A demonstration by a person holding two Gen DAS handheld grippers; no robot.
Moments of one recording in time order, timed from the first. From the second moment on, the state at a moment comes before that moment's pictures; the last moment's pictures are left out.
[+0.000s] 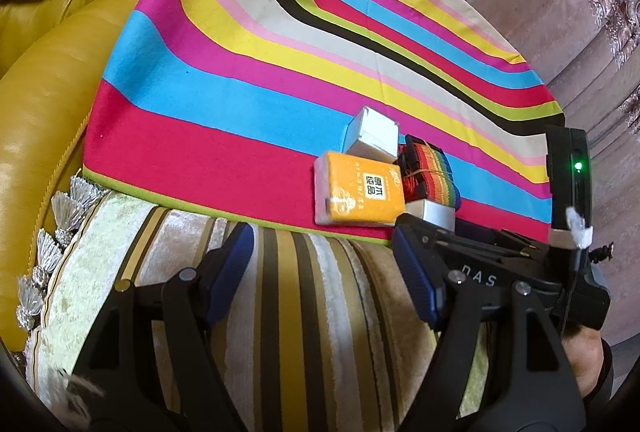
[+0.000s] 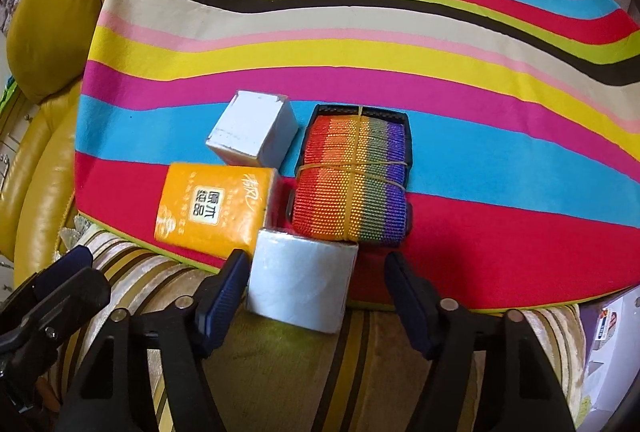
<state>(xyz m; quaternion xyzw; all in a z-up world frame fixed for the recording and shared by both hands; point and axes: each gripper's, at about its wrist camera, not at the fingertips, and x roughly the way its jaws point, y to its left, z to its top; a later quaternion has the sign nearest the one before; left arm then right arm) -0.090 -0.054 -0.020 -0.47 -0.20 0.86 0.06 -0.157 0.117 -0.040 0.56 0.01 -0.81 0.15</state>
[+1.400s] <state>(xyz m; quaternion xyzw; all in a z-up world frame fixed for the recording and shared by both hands) -0.168 0.019 -0.052 -0.57 -0.12 0.82 -0.02 -0.107 0.209 -0.003 0.49 -0.03 -0.87 0.09</state>
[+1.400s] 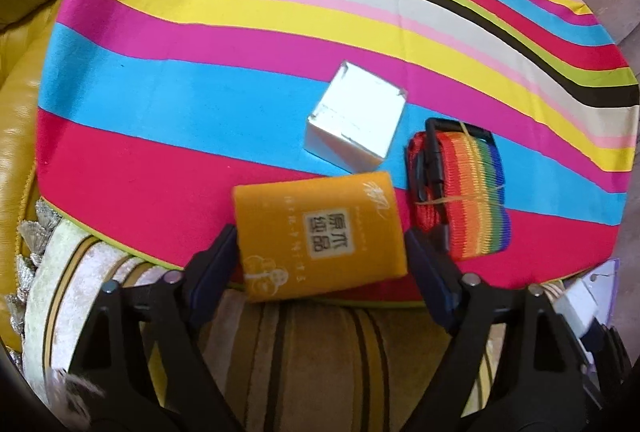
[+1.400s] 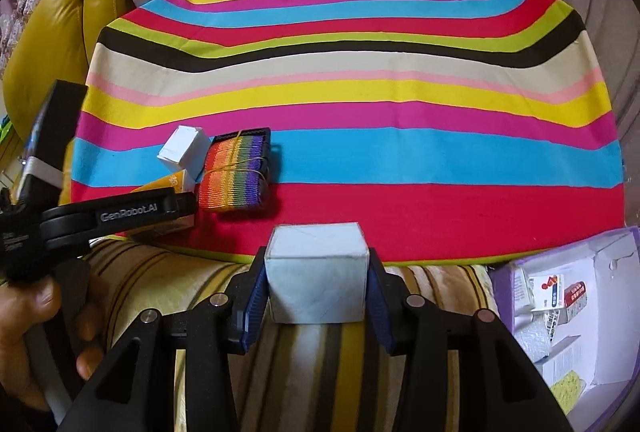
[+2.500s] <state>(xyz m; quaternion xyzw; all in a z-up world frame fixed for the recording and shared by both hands) -0.088 0.089 0.019 -0.47 -0.11 0.86 0.14 -0.057 0.273 0.015 0.46 -0.06 -0.88 0.04</state>
